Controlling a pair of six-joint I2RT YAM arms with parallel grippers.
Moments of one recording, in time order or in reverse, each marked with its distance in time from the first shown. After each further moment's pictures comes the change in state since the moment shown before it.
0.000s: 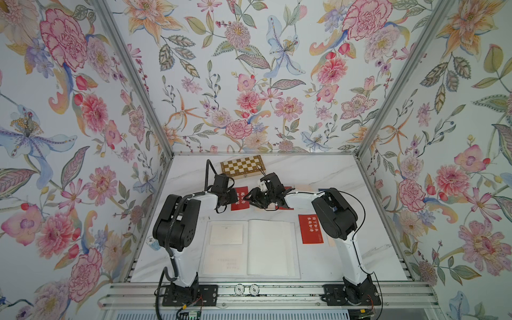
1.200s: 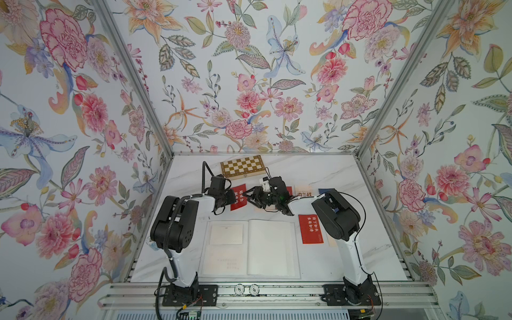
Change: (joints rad) left arm 0.027 -0.020 -0.058 0.073 0.051 -0.027; right arm -0.002 -0.031 -0.183 0.453 -0.029 0.220
